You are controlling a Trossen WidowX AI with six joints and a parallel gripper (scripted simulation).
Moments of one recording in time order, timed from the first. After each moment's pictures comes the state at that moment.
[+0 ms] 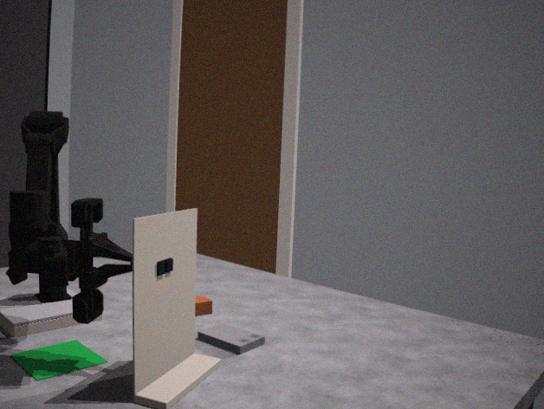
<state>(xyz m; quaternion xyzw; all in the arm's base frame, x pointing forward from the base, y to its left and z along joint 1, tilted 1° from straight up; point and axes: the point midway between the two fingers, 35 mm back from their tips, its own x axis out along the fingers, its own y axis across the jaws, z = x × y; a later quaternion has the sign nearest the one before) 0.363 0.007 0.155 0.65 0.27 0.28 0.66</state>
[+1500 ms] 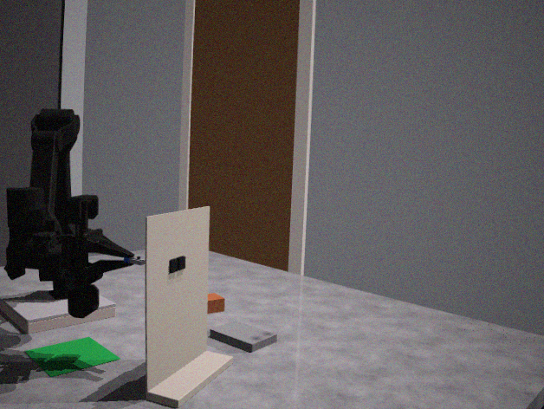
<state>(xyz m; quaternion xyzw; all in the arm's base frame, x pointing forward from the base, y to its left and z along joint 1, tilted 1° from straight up) 0.340 -0.015 0.155 0.64 0.27 0.28 0.66</state>
